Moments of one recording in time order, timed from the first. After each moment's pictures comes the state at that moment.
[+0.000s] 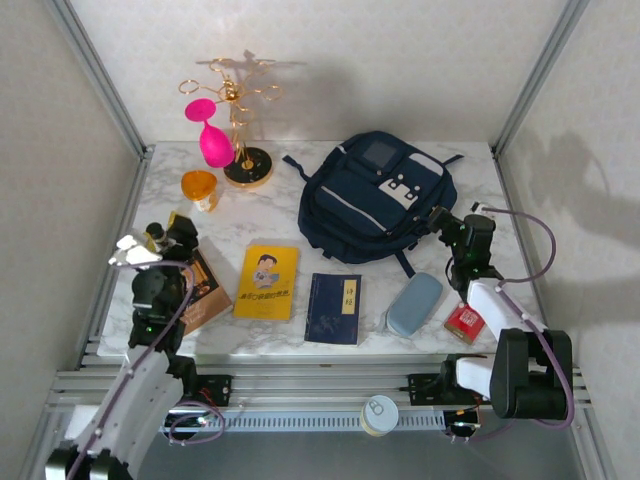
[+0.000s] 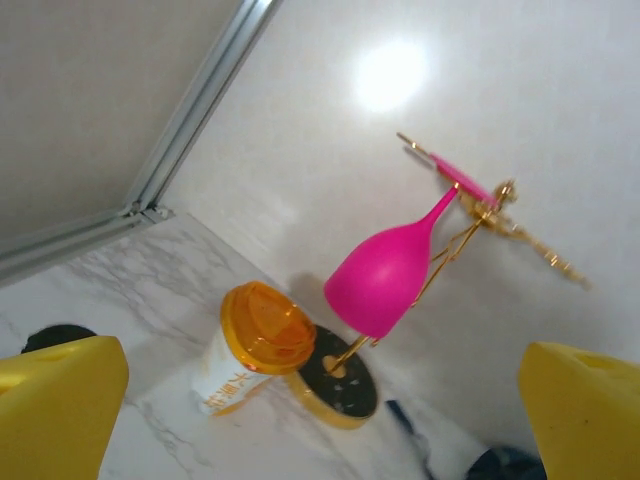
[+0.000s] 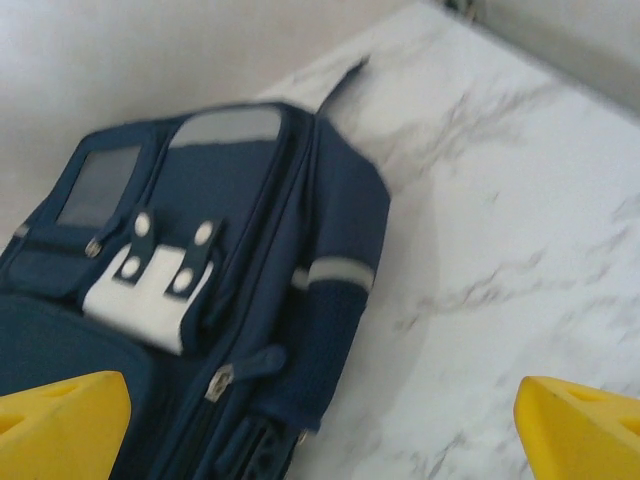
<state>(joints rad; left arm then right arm) -0.07 0.54 0.25 0.41 -0.39 -0.63 0.00 1.20 0.54 0.20 0.07 0.49</state>
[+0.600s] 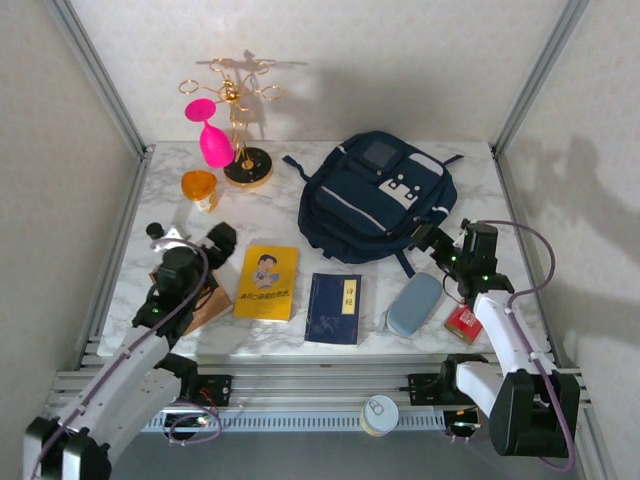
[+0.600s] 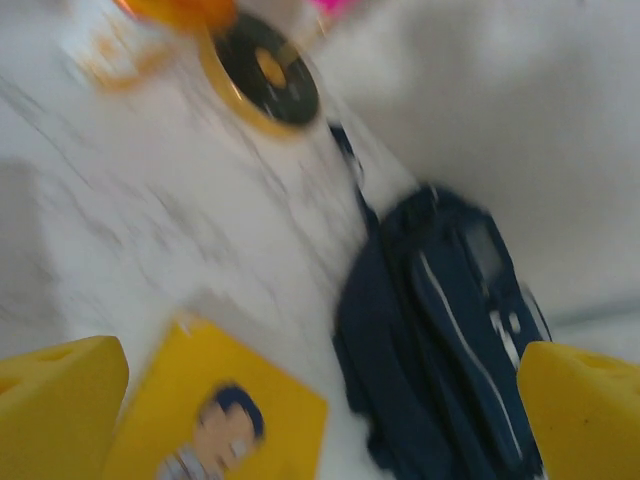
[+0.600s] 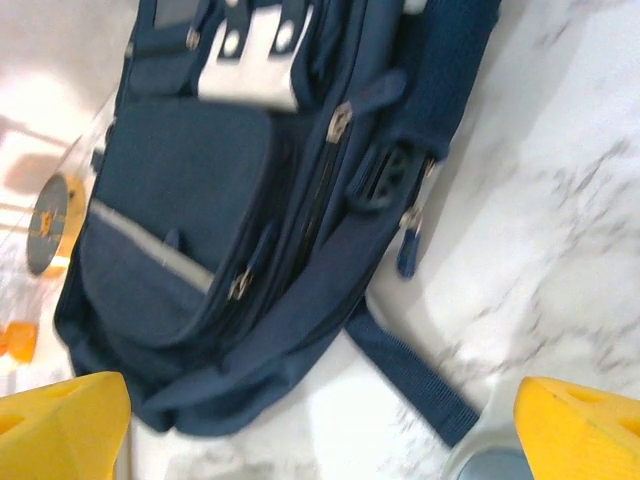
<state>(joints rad) -0.33 0.75 0.42 -0.01 -0.16 -0.94 0.01 1.00 0.57 -0.24 -0.30 0.67</state>
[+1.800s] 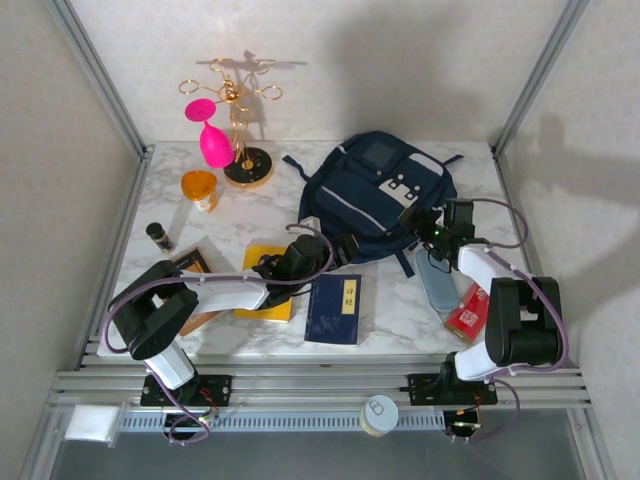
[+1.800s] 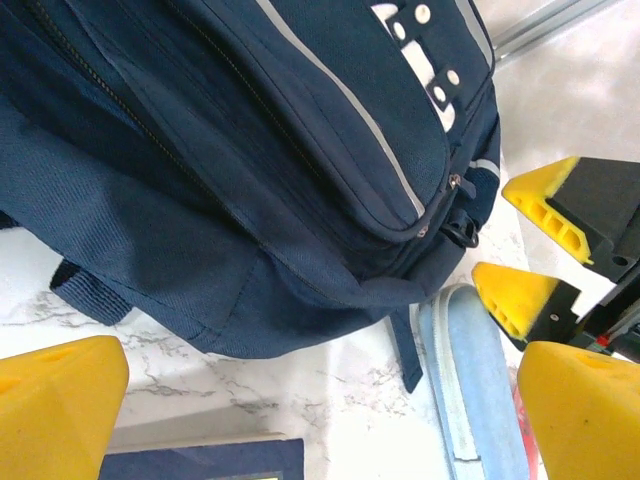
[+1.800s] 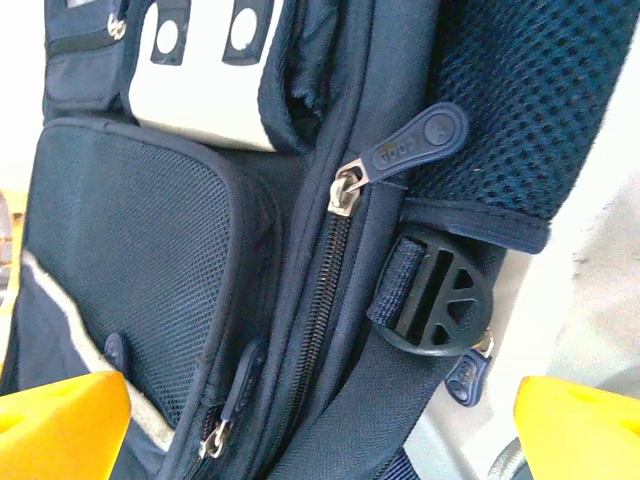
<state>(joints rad) -0.86 1.66 0.83 0.36 -0.22 -1.00 0.06 1.48 0.77 -0.08 -0.25 0.74</state>
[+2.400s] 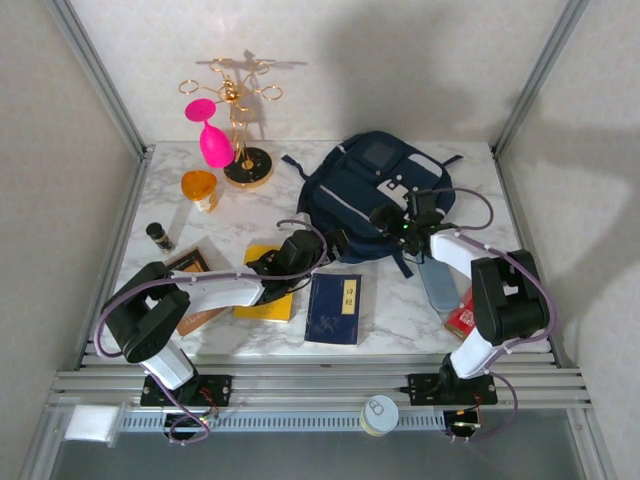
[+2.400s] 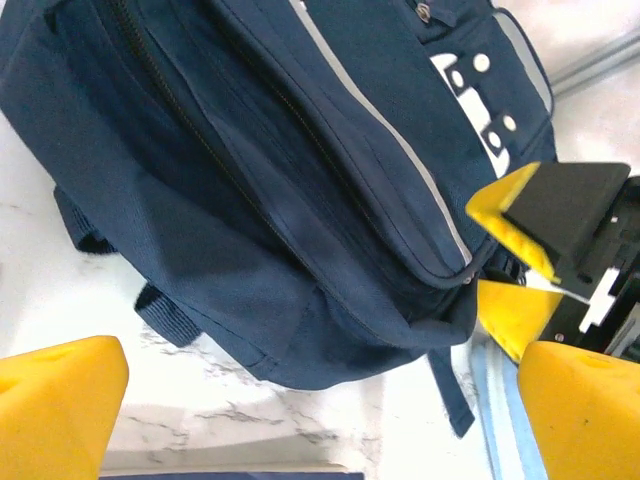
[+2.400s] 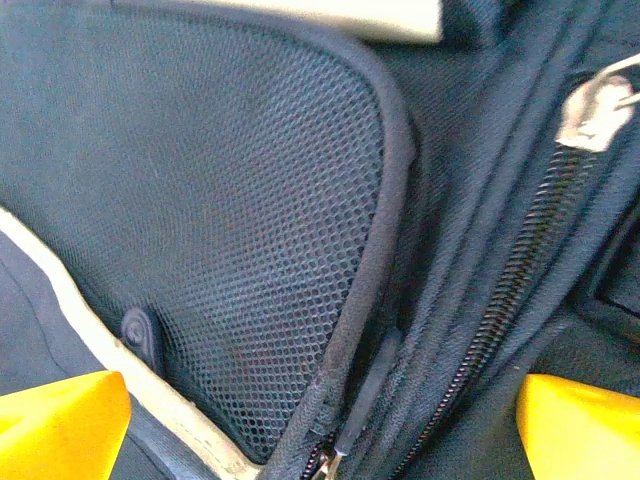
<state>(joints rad) -0.82 1.62 0.85 0.25 -0.29 -0.99 0.30 1.65 0.92 -0.11 -0.15 0.80</state>
